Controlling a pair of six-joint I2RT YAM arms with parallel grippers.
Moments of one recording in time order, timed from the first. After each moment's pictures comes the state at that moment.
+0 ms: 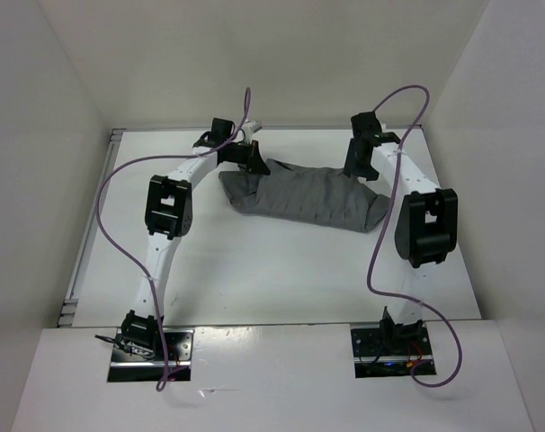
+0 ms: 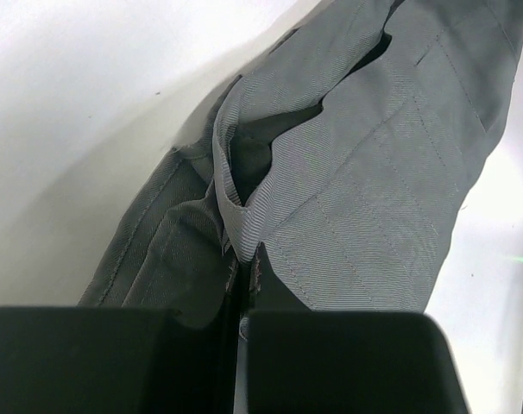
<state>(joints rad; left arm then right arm) -0.23 2.61 2.25 -0.41 0.92 -0.04 0.14 1.91 1.64 -0.74 0.27 0.38</state>
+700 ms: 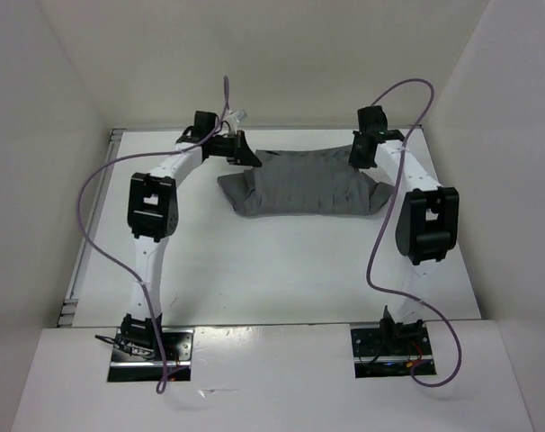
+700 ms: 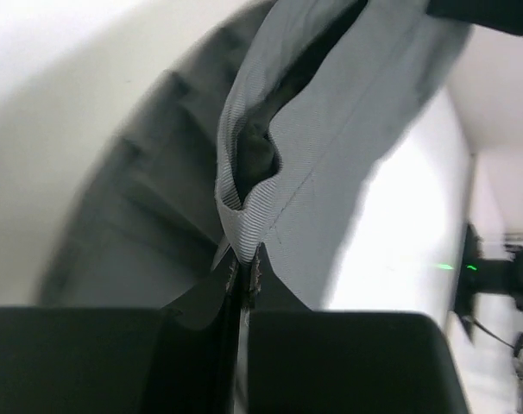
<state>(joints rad) -0.18 2.47 2.09 -0.34 0.98 -0.18 0.11 1.98 1.68 -0.62 0.20 0.31</state>
